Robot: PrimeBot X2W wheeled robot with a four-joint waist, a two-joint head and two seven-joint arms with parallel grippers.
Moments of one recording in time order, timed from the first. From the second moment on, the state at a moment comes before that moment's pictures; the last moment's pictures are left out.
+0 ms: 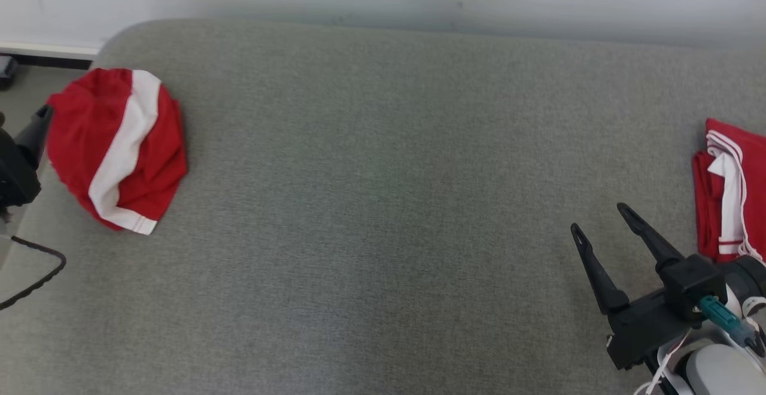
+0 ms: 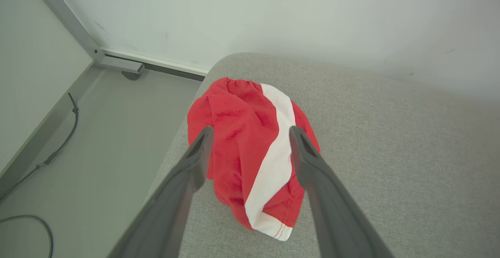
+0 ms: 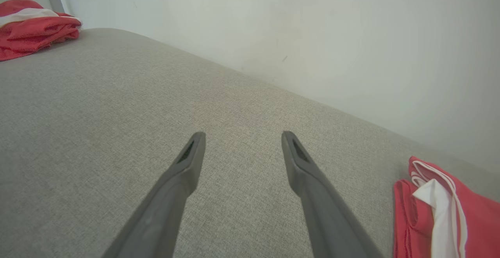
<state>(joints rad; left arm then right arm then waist) -0.88 0.53 -0.35 0.77 -0.64 -0.13 0.35 -0.14 -0.40 0.26 0.10 0.24 0.00 -0.17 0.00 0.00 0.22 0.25</state>
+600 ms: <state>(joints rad) -0.91 0.55 -0.49 0.90 -0.78 -0.13 0.58 -0.18 -0.42 0.26 0.01 0.22 -0.02 -0.10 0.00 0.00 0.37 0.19</state>
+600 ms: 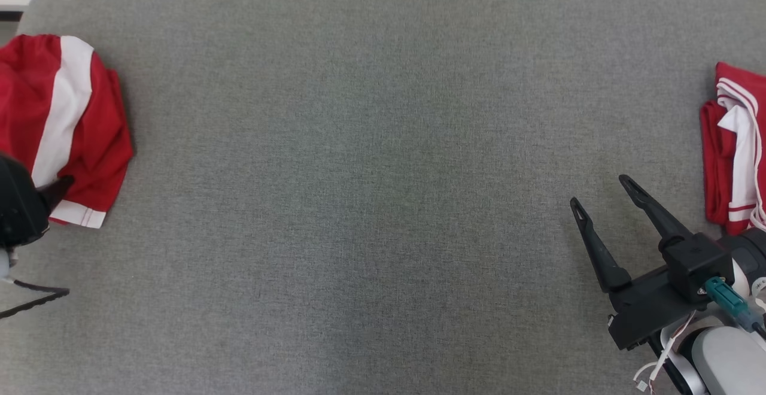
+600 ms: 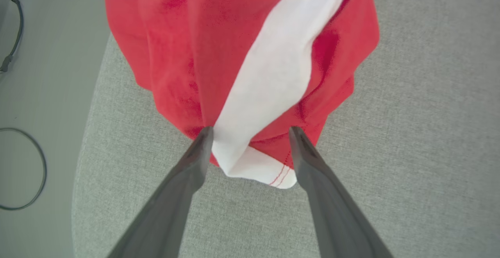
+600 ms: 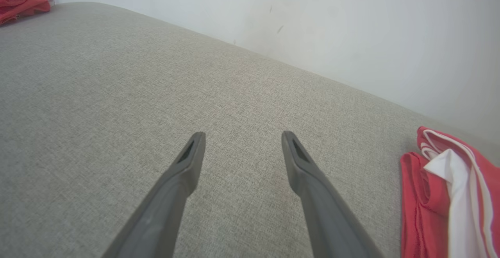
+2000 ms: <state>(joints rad) -1.02 0.44 -0.95 0.45 -0.99 -0.12 0.30 -0.23 -0.31 0.30 0.16 0.28 0.00 -0.15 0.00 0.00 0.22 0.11</state>
